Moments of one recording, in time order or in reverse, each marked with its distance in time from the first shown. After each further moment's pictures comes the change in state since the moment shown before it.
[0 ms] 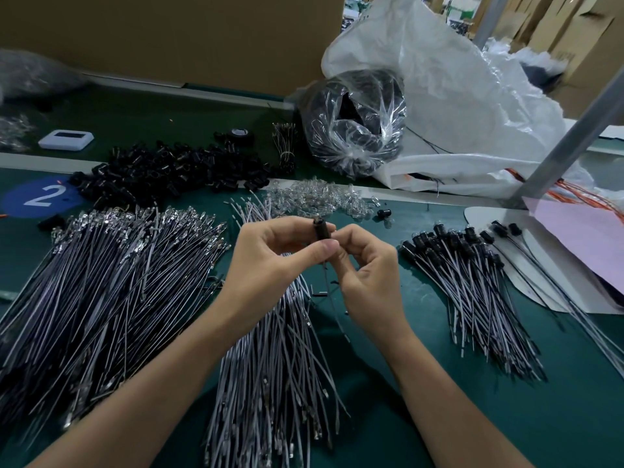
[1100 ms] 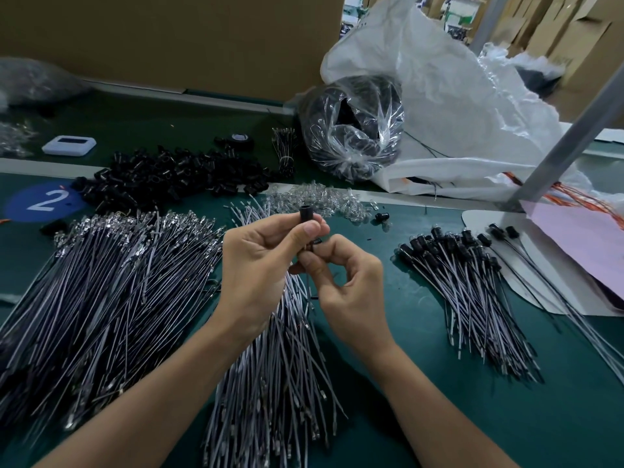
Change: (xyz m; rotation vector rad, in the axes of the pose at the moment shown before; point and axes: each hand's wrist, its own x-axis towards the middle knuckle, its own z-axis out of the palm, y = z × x) left_hand -0.001 0.002 0.011 -0.210 0.222 0.056; right_hand -0.011 -0.002 0.012 0.028 0.003 -0.025
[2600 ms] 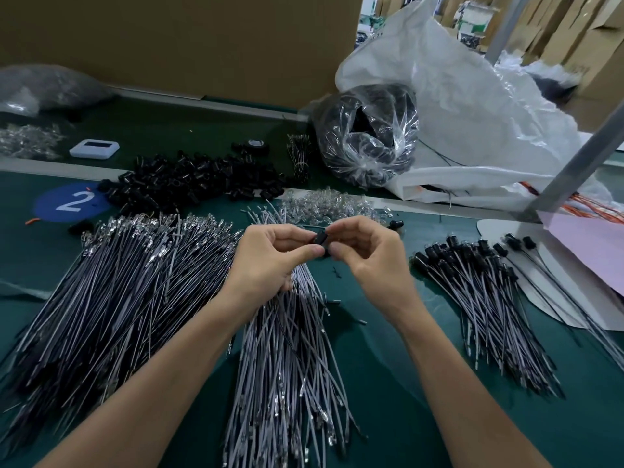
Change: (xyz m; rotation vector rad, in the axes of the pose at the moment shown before) left_hand 0.024 -0.009 -0.032 0.392 -0.112 -0.231; right_hand 0.041 0.005 -0.019 -0.142 -0.106 0.173
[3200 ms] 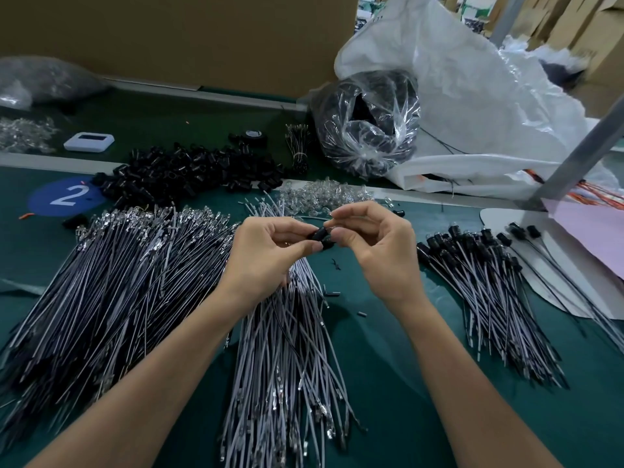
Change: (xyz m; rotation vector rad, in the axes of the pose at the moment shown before) left_hand 0.000 -0.004 -0.002 0.097 -0.001 0.077; right_hand -0.001 -0.001 -0.002 0.075 0.063 -0.074
